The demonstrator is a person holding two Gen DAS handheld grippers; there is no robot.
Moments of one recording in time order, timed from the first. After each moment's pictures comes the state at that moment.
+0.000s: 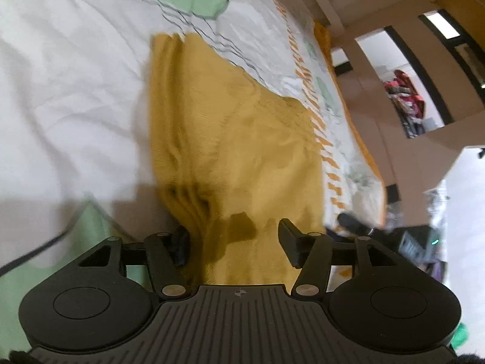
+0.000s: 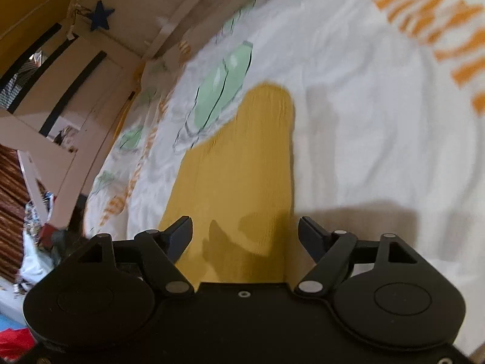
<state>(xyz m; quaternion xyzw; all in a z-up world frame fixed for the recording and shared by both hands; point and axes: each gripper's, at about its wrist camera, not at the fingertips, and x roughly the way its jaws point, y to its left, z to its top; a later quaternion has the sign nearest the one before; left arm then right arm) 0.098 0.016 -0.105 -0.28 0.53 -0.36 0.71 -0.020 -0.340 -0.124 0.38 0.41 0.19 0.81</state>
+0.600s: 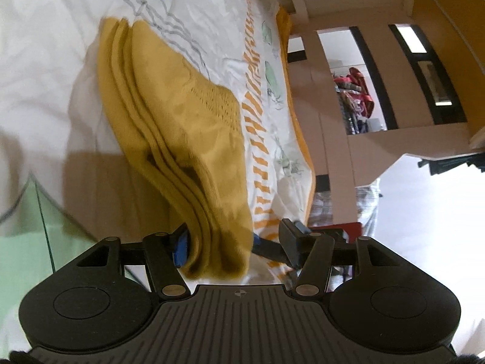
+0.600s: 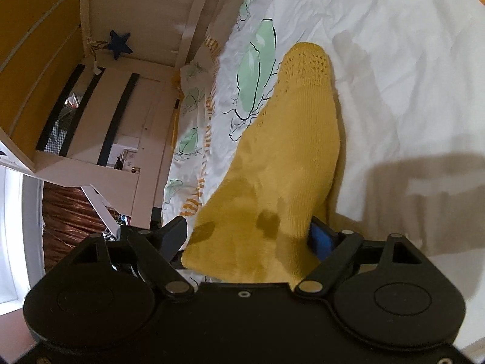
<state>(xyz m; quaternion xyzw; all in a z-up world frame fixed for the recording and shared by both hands) 0.093 0.028 -0.089 -0.37 0.55 -0.43 0.61 -0.031 -0.344 -0.135 0.52 0.40 0.26 0.71</state>
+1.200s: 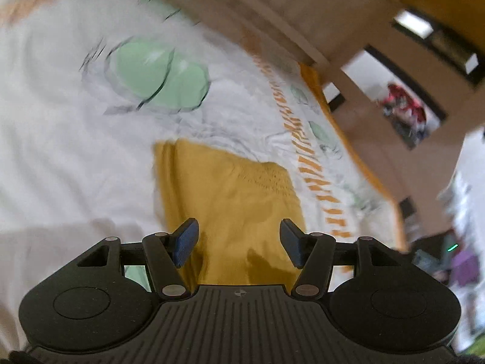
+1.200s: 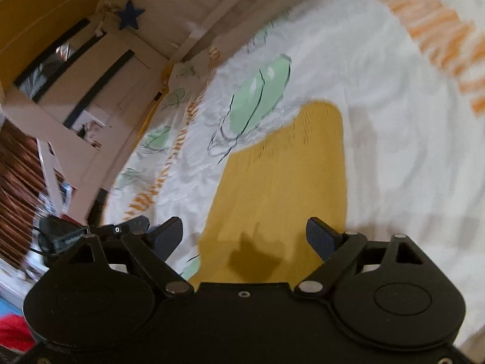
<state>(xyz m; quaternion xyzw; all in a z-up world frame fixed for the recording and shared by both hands) 0.058 0.025 -0.019 -0.18 0.41 -0.31 0.84 -0.034 -0.320 -0.075 0.34 0.37 0.20 0.84</state>
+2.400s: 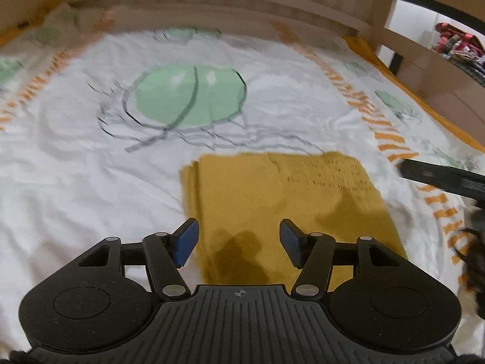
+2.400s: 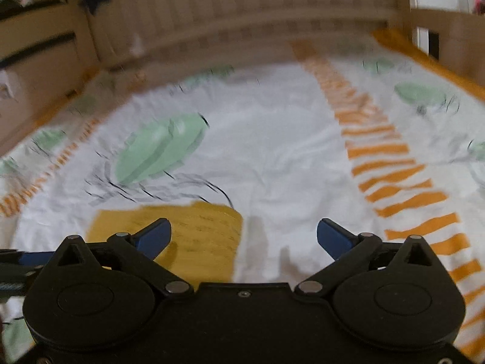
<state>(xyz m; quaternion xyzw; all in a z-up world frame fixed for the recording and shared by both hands) 0.063 -0.045 -0.036 0.00 0.39 -0.17 0.90 -0.002 -0.314 -0.061 0.14 0.31 0.02 0.94</state>
